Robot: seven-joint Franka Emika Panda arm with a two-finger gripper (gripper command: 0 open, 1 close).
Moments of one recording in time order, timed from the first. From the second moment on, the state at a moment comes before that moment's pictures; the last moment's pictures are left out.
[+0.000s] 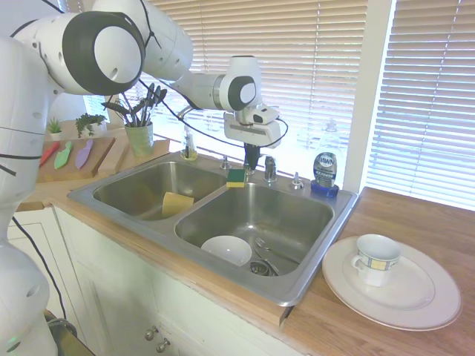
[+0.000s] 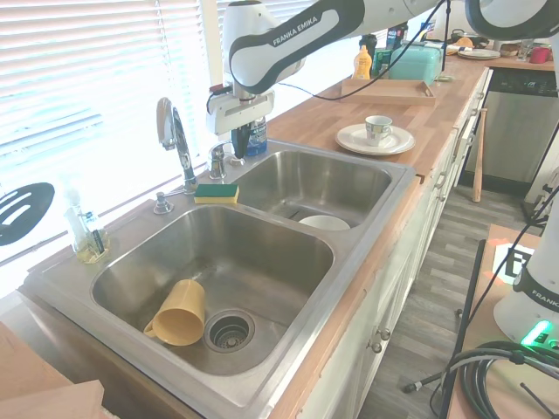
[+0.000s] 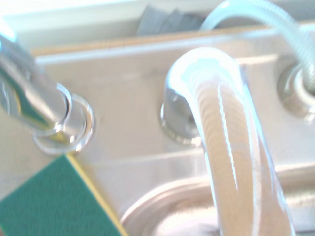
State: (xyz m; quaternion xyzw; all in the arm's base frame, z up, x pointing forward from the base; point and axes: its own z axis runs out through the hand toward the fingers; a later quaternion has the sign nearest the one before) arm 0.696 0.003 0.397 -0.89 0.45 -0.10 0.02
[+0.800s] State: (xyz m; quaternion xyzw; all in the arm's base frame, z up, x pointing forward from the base) arm 0.705 0.006 0.433 -0.85 0.46 -0.26 0.07
